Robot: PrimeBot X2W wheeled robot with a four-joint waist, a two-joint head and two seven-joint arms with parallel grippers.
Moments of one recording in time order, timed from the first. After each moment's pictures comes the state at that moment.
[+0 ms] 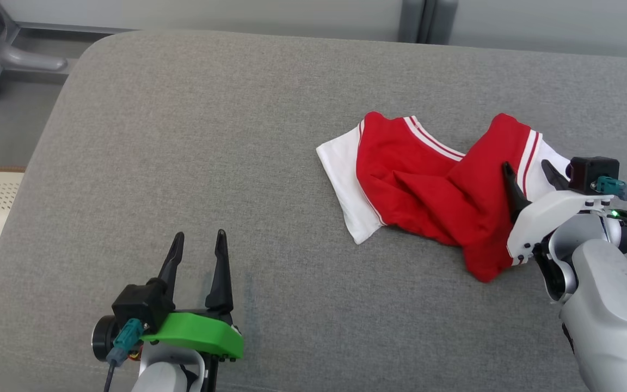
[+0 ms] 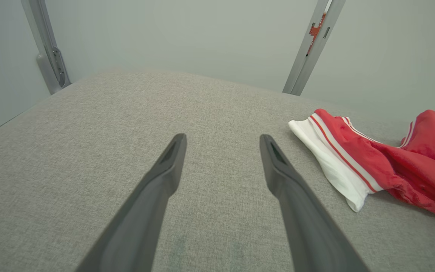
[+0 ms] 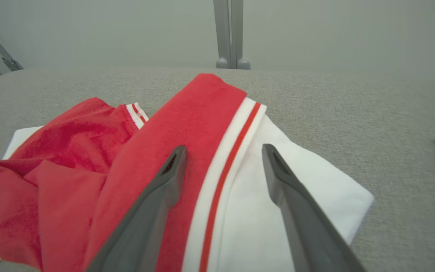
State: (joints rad) left arm -0.13 0.05 -0.26 0.26 -0.36 0.03 -0.26; right arm -0.52 -0.19 0.03 0.67 0.23 0.13 -0.05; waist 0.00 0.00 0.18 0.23
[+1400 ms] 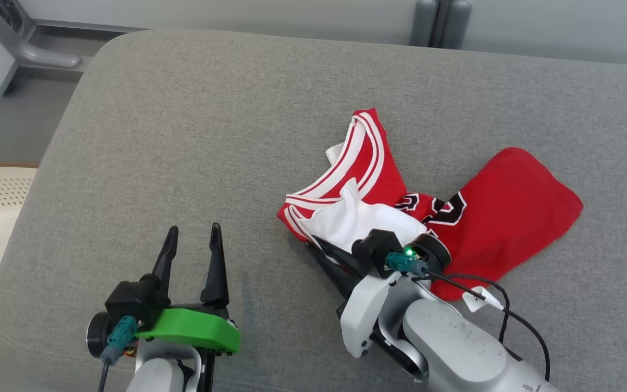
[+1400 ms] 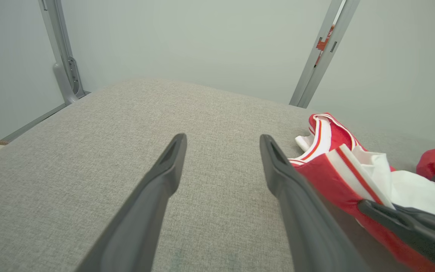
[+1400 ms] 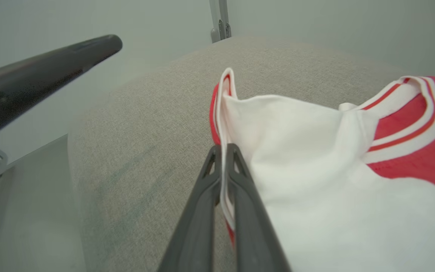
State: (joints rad) left arm -0.14 0.05 -0.25 0.23 -0.36 0.04 -0.26; right arm -0.52 -0.06 0.76 0.56 0.37 0.13 -0.13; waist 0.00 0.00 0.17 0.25
